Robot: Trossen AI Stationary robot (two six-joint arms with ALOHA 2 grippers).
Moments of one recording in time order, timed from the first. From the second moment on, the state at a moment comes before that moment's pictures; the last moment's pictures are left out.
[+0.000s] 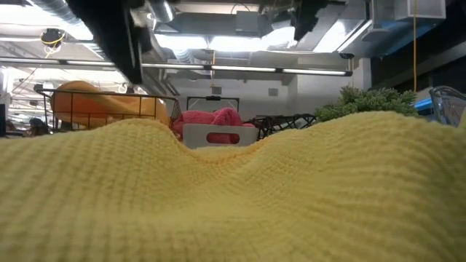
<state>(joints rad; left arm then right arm) -0.42 1.62 1.19 -0.74 -0.15 -0.60 -0.30 1.75 2.09 -1.57 -0.21 -0.22</state>
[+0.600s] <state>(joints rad) -0.42 1.89 1.19 -0.74 -0.09 -0.65 -0.03 1.63 2.08 -1.57 -0.21 -0.27</state>
